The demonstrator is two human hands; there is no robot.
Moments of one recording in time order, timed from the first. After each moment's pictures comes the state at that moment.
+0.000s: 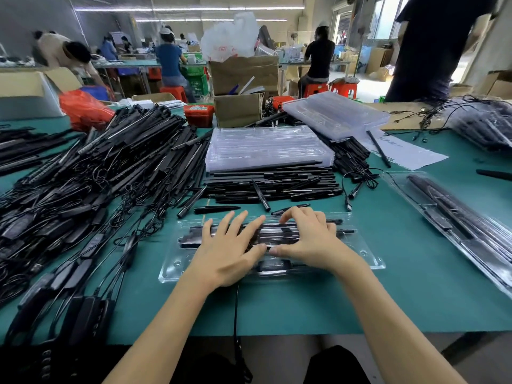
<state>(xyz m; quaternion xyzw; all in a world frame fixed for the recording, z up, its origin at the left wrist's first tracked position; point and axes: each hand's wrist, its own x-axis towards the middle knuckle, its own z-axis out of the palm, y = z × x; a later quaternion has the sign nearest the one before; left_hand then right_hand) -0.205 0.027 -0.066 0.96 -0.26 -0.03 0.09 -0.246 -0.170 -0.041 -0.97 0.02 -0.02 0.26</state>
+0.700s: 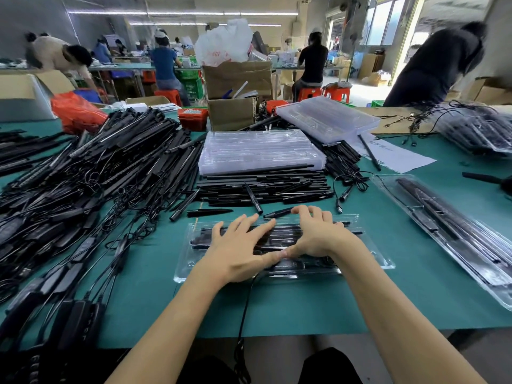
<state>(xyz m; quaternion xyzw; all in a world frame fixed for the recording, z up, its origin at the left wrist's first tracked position) -0.205 -0.001 -0.057 0.95 -0.29 -0.07 0.10 -0.238 -0.188 -0.018 -0.98 0.09 0.12 0.13</state>
